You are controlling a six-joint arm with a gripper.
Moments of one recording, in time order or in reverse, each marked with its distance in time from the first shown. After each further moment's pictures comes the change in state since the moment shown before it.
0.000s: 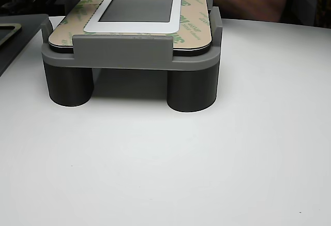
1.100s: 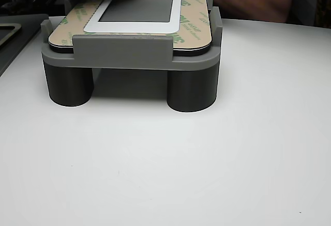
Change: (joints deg) arm 6.8 -18.3 -7.9 -9.1 1.0 -3.4
